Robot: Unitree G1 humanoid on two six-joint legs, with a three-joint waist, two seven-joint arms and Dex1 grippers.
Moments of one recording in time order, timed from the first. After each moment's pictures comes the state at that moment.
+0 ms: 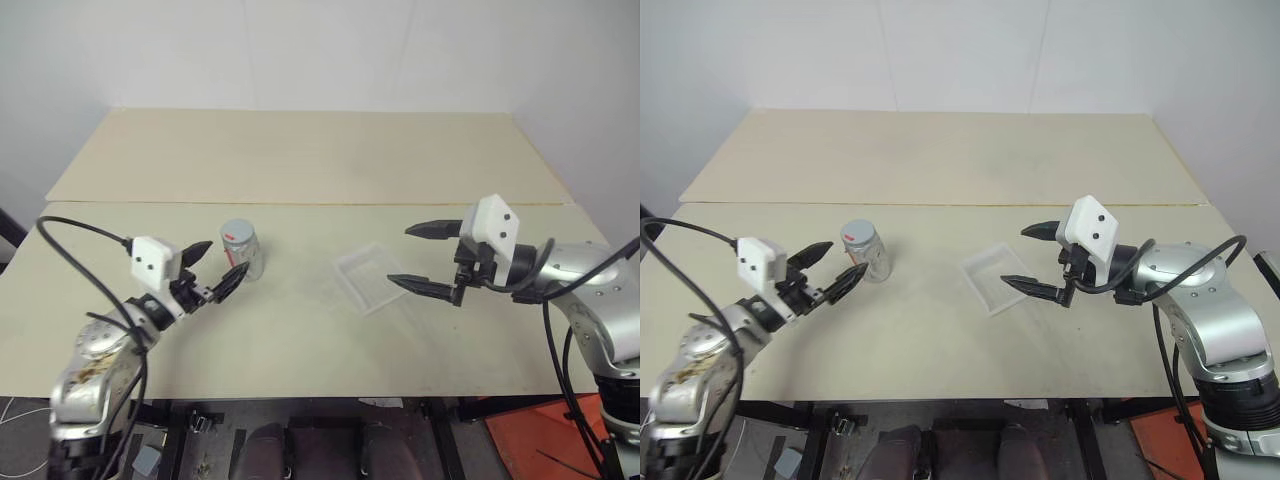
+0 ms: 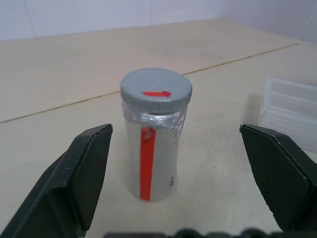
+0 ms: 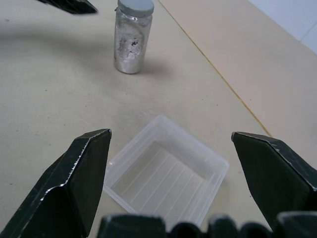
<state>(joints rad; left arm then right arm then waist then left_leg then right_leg) -0.11 0.48 0.24 -0.31 -0.46 0.41 -0.58 -0.41 -0.83 -0.05 -0.40 0.46 0.54 0.96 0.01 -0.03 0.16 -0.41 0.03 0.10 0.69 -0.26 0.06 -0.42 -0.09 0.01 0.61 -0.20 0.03</state>
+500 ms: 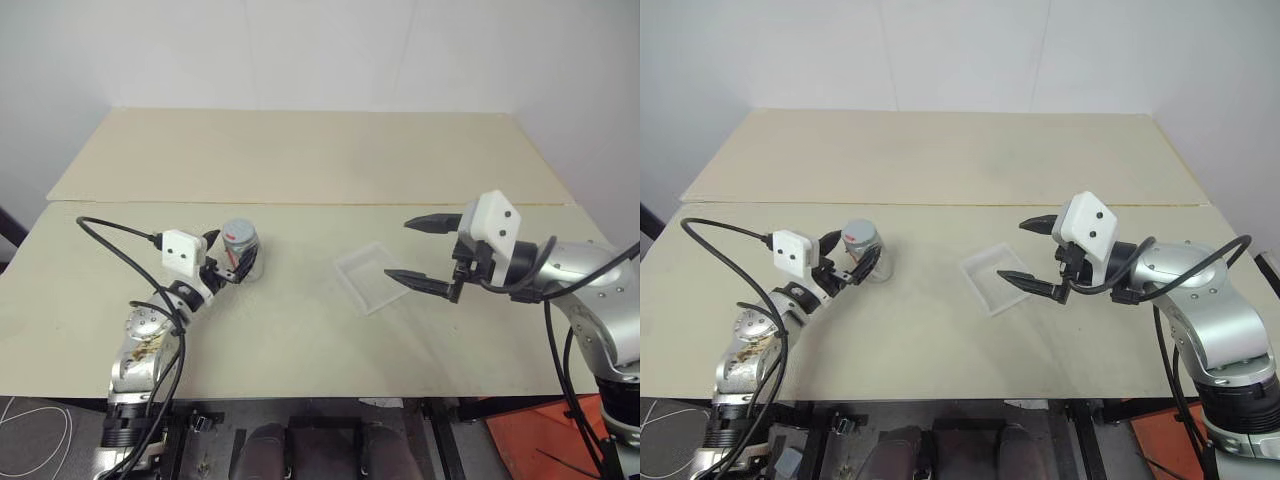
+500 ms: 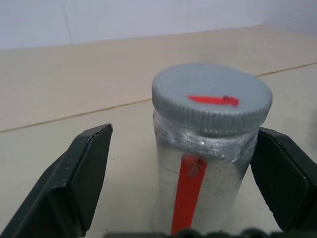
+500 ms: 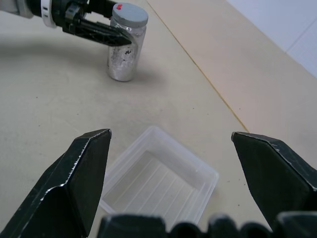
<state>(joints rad) -0.23 0.36 0.16 -0.07 -0.31 0.22 -0.48 -0.41 -0.83 -0.05 -0.46 0.46 0.56 0.90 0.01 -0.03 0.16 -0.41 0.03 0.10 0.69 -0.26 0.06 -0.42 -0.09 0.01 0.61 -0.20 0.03</state>
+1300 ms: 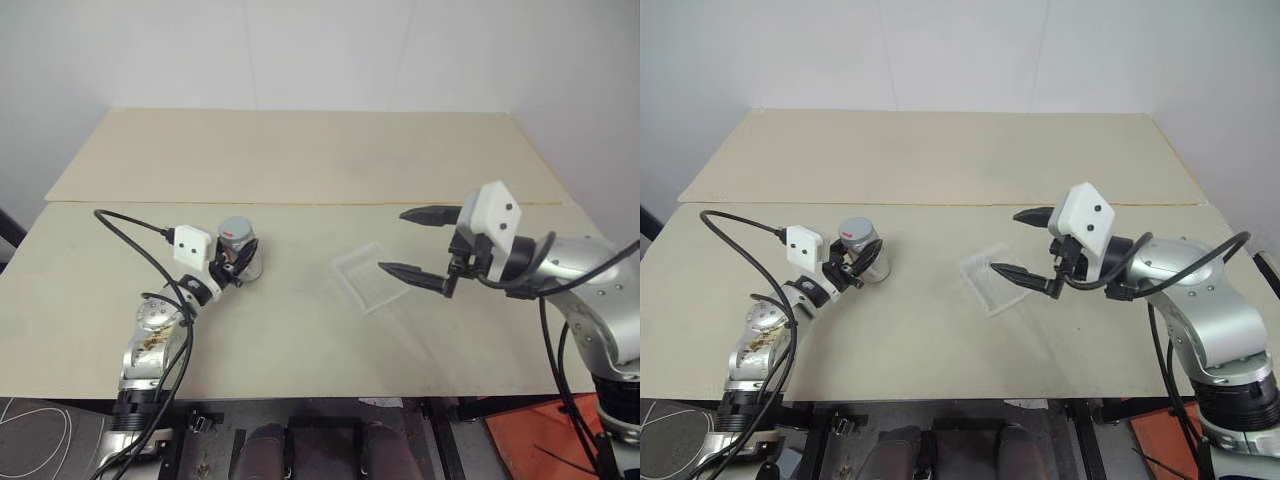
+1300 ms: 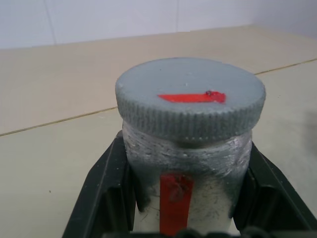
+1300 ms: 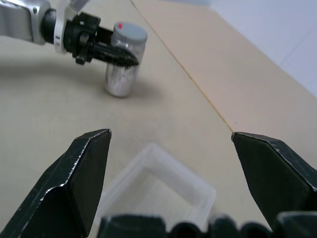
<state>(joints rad) -0.29 0.39 0.13 0.00 -0.32 0.22 -0.54 -0.48 -0.79 -0.03 -0.47 0.49 0.57 0.86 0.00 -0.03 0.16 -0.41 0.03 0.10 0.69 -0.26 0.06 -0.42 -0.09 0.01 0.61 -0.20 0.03</state>
